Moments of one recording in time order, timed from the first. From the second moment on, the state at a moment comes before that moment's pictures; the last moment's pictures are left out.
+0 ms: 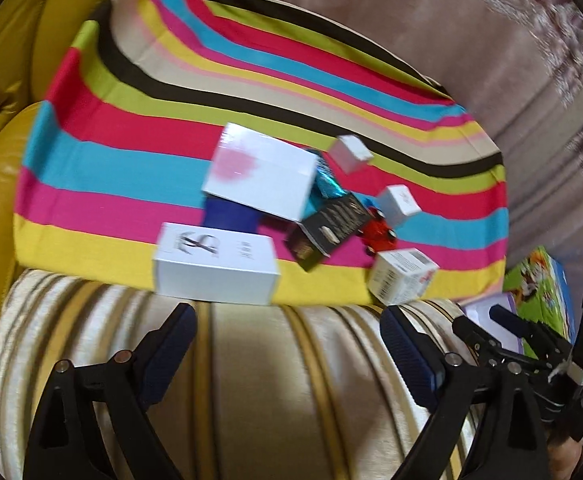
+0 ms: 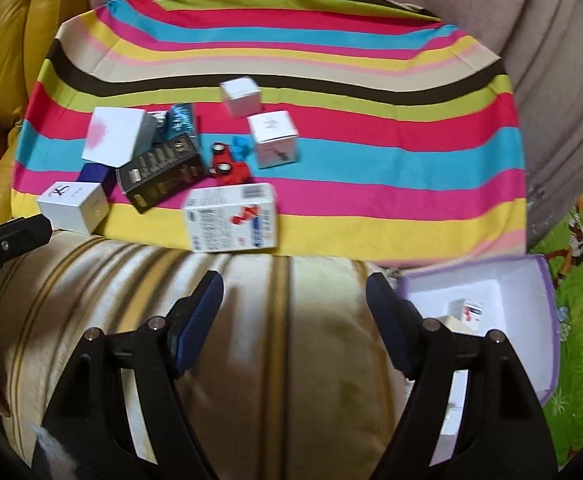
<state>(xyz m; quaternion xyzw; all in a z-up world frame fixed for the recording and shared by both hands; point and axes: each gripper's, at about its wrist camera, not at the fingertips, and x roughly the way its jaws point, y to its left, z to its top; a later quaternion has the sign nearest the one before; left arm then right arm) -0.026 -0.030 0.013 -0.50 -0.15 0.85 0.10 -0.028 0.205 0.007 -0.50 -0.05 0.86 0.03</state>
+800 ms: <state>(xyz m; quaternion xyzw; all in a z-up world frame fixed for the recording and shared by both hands) -0.067 -0.043 -0.020 -0.56 -0.09 0.82 0.04 -0.072 0.178 -0.019 -0.53 -0.06 0.85 0.00</state>
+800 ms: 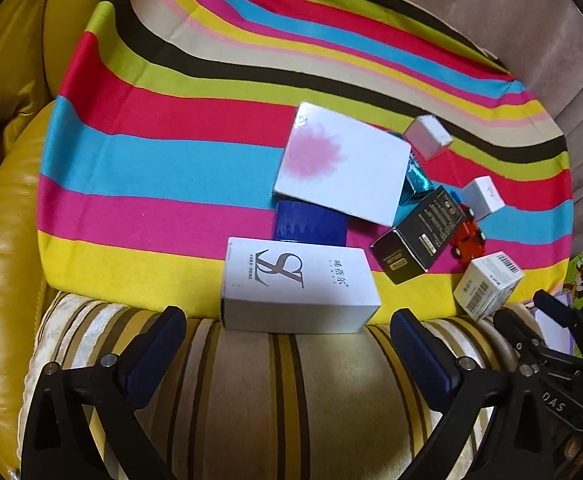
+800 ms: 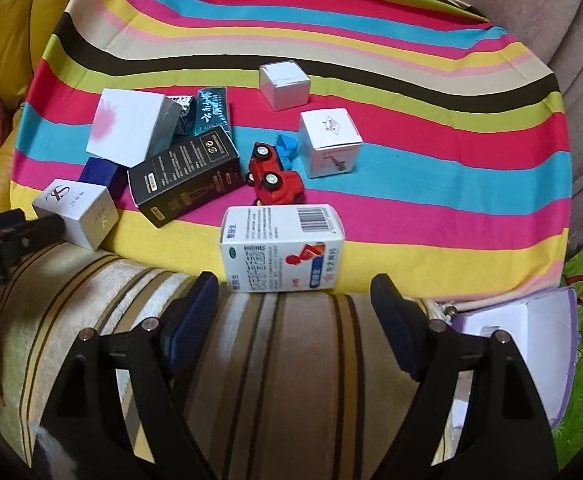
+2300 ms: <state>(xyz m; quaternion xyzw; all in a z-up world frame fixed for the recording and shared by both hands) -0.043 -0.016 0.011 -0.49 -0.09 0.87 0.07 -0.076 0.187 -0.010 -0.48 -0.07 0.87 0.04</state>
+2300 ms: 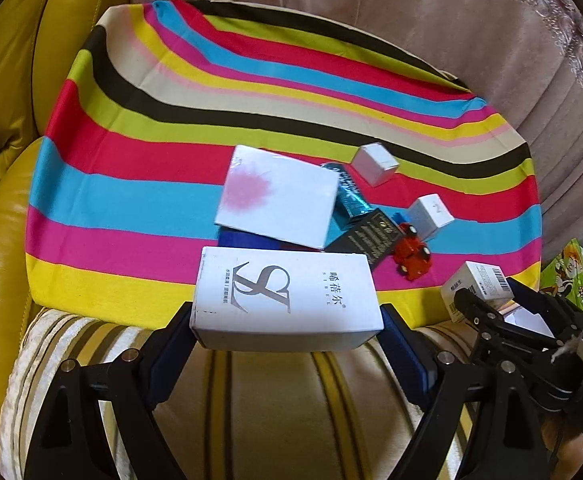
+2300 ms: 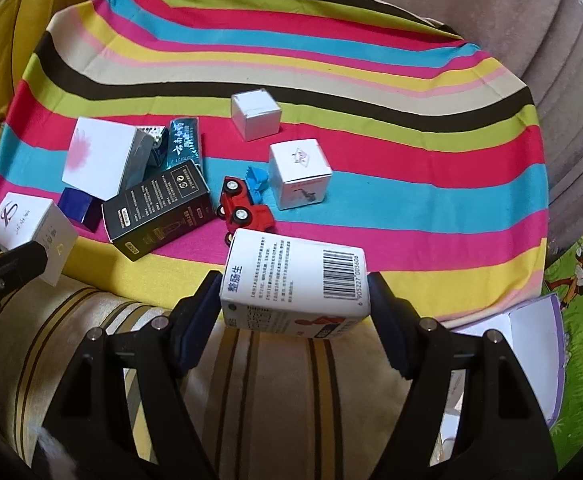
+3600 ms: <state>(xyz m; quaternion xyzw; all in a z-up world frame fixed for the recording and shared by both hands) -0.026 0.118 0.029 -0.47 0.01 0.86 0.18 0.004 0.296 0.021 -0.45 0.02 0.88 0.12</state>
